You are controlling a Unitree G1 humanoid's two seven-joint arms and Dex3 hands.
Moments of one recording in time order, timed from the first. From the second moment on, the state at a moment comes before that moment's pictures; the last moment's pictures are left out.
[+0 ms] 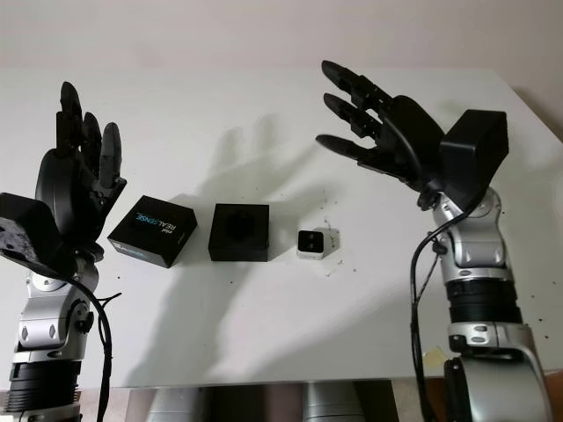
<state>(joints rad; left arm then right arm) -0.31 0.20 0.22 0.00 -0.07 -0.01 0.02 -0.68 -0.51 -0.07 0.44 0.04 -0.12 0.61</state>
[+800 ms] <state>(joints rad) -0.31 0.22 0.23 -0.09 -0.08 0.13 0.01 -0.89 -0.67 0.27 0.70 -0.49 -0.88 0.51</state>
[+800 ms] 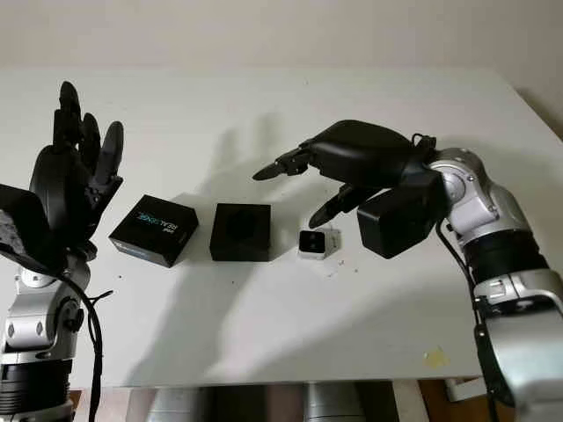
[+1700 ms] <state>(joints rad) -0.34 0.22 0.23 -0.02 -0.06 0.11 0.05 -0.95 -0.84 0.29 0.71 -0.62 -0.99 0.44</state>
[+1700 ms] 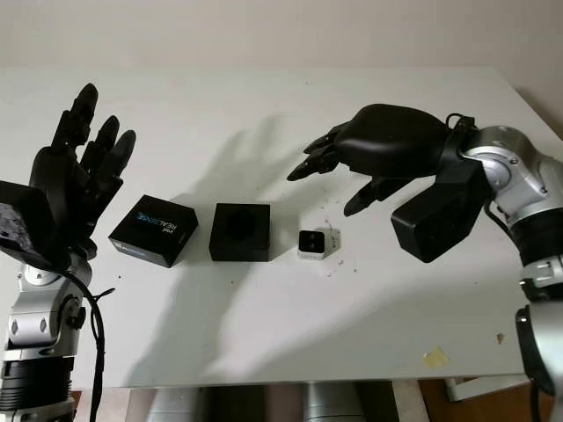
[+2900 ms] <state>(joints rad) -0.37 0.23 0.22 -0.01 0.04 0.13 0.13 -0.85 -0.85 0.38 0.68 -0.83 -1.06 0.14</state>
